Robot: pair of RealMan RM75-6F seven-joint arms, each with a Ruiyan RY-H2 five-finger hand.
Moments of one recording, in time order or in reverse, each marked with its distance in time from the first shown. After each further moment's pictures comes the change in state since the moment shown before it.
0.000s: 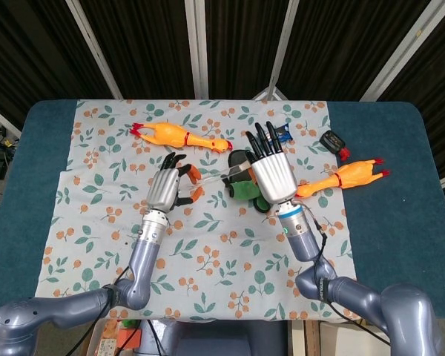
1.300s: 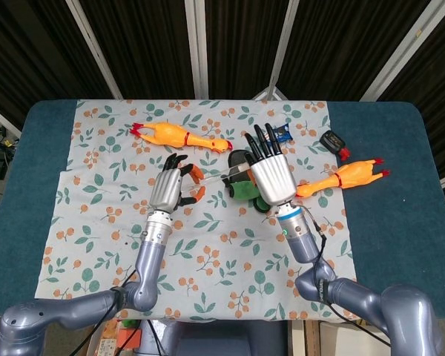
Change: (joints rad) left arm -0.012 -0.042 -0.043 -0.012 -0.049 0.022 0.046; right arm -0.005 -0.001 -0.009 -0.017 -0.001 0.009 -0.006
